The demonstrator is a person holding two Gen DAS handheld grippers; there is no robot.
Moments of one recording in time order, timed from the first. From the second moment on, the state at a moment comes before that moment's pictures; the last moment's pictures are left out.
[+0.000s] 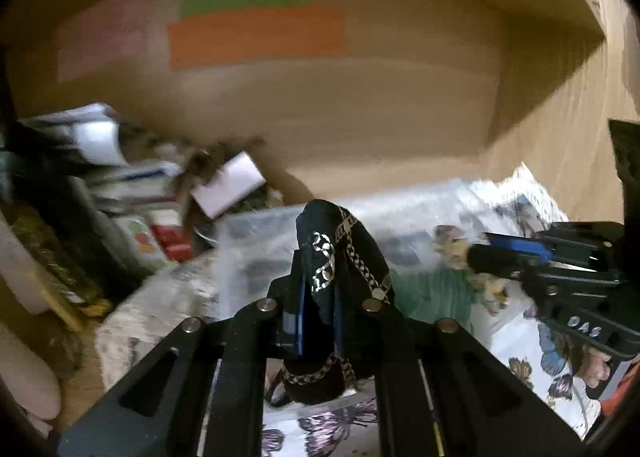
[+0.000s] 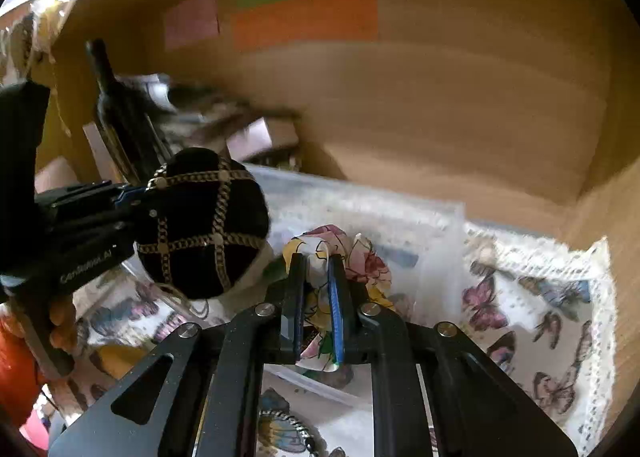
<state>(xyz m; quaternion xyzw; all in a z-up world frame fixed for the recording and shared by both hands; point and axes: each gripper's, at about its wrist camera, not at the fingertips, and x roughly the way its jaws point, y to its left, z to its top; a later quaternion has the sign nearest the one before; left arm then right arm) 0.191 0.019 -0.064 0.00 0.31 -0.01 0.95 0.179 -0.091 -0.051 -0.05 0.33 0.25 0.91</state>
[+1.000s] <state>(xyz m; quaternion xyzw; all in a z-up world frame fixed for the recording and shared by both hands) 0.110 0.037 -0.031 -0.03 0.28 -0.01 0.96 0.121 -0.104 -0.027 -0.08 0.28 0.24 0.93</state>
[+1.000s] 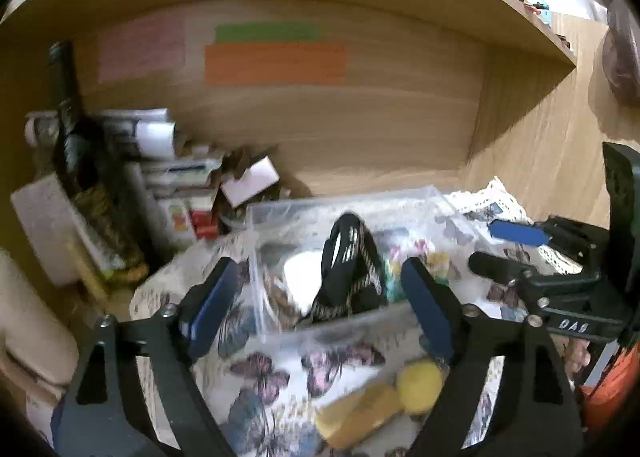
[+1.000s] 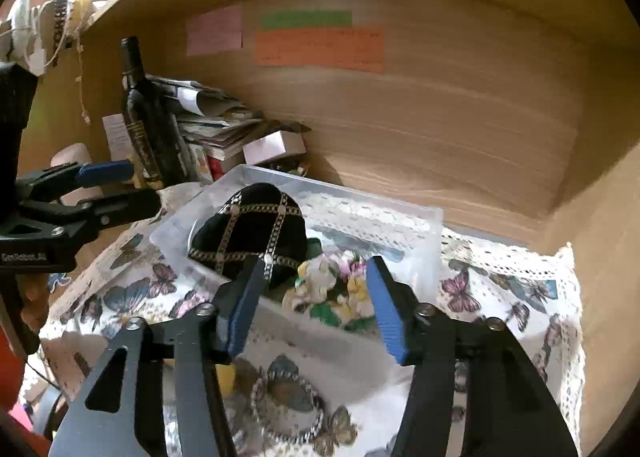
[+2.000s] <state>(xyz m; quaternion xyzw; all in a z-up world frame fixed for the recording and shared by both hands) 0.092 0.007 -0.133 -0.06 0.42 -0.06 0.90 0.102 -0.126 -0.121 -0.08 0.43 0.21 0.88</state>
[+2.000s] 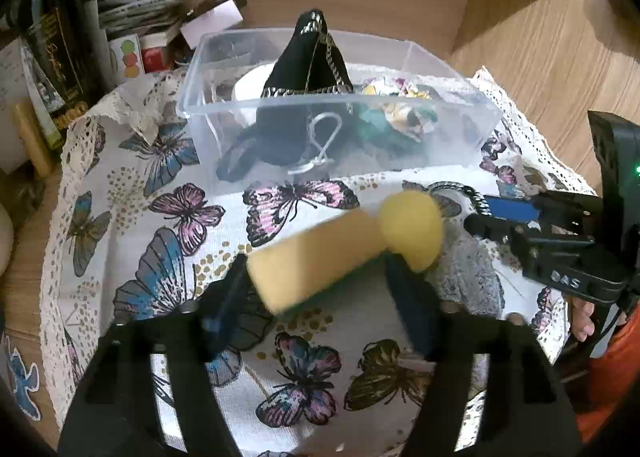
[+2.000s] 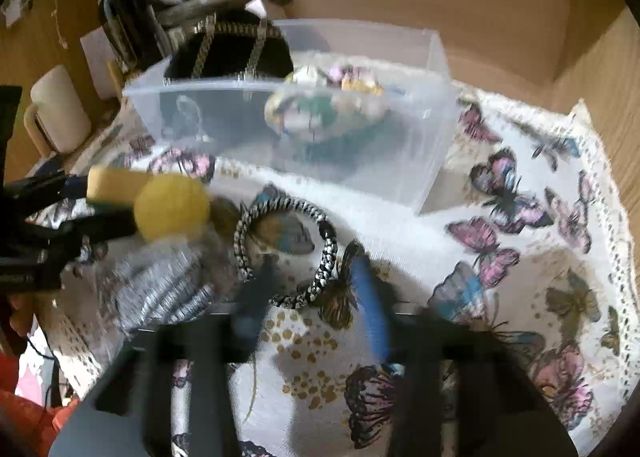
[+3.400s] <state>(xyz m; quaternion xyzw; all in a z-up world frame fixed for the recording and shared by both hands) 0.169 -0.002 -0.070 -0.04 0.37 -0.09 0.93 0.153 -0.129 -0.033 -0.06 0.28 0.20 0.94</state>
